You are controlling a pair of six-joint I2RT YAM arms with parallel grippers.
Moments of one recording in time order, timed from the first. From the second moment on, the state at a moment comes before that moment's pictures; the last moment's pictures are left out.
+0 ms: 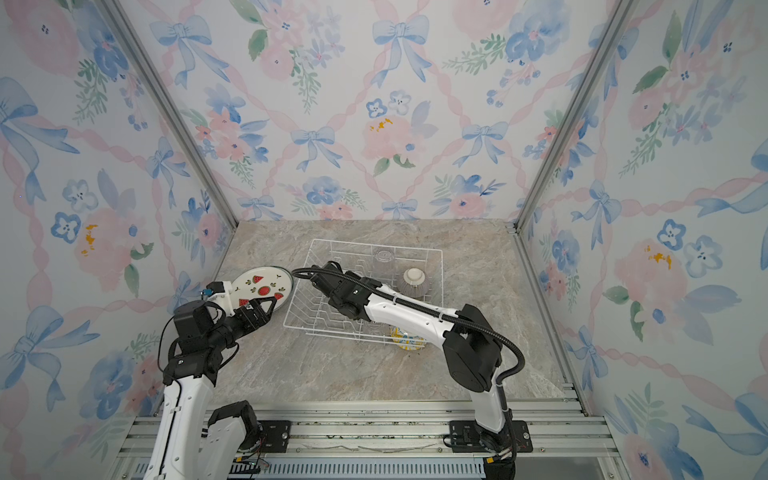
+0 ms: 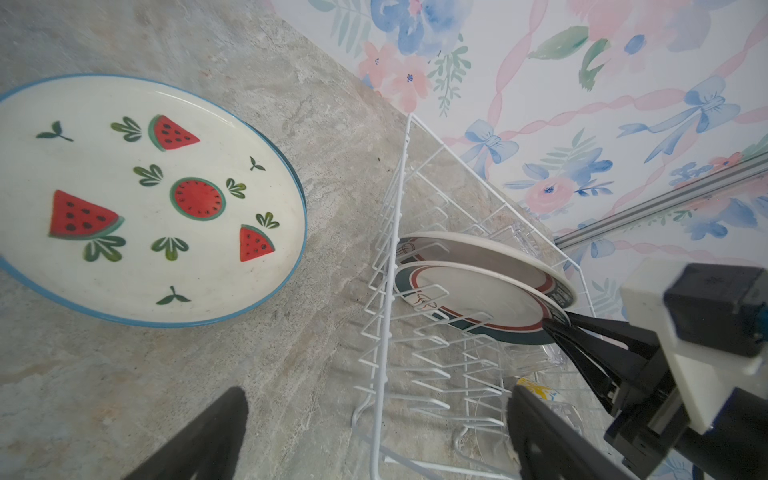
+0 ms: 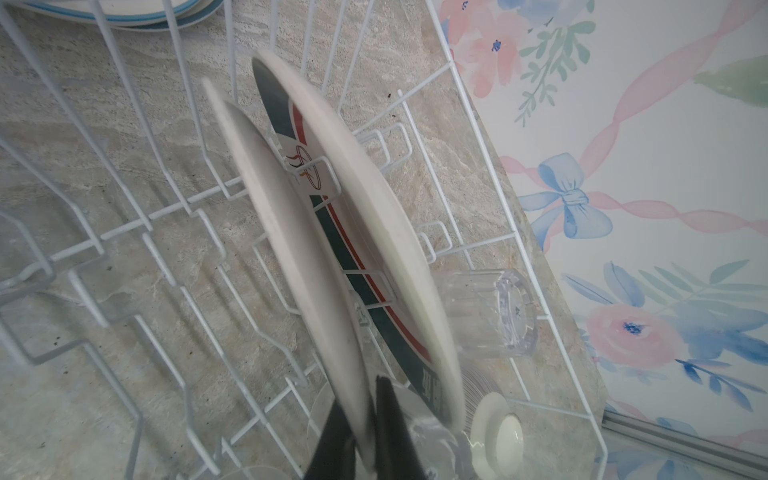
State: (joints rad) left arm 0.29 0.72 0.54 -0.37 0.55 -0.41; right arm 1.01 1.95 1.67 -0.61 0.55 -0.26
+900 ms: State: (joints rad) left arm 0.29 0.72 0.54 -0.37 0.55 -0.41; right arm 0.97 1.71 1.60 -0.57 0.38 -0.02
